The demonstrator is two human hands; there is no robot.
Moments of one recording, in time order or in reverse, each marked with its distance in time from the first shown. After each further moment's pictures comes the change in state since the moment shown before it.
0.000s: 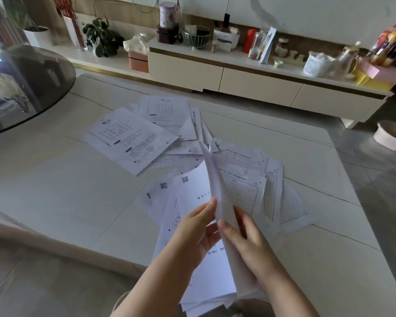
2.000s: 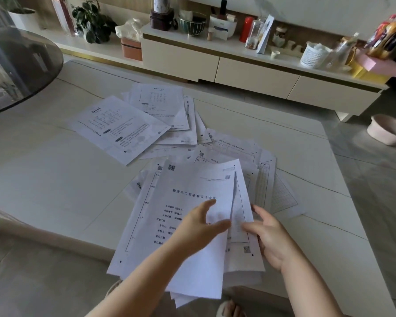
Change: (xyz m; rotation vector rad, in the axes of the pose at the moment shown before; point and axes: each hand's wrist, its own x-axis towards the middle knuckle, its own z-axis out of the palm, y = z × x) left_hand 0.013 -0.024 -0.010 1.149 -0.003 0.213; right_hand 0.024 0.033 -0.056 0.198 0.134 0.300
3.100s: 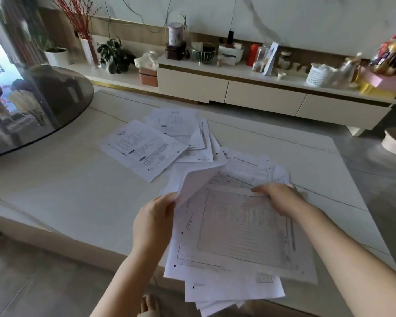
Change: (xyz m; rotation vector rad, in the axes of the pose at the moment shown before) left_hand -0.043 -0.013 -0.095 0.359 0.775 0.232; right_hand 0.064 -0.079 -0.008 -1.387 0.118 -0.392
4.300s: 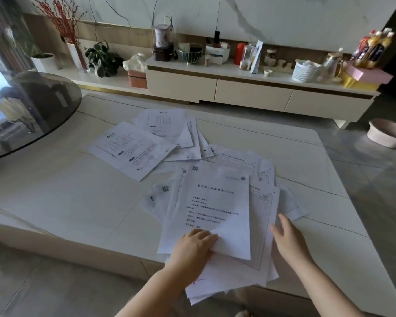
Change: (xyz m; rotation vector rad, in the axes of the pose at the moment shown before) left_hand -0.056 -0.007 0.095 0.251 -0.691 0.393; right_hand -0.090 0.042 0.088 0.618 0.230 0.318
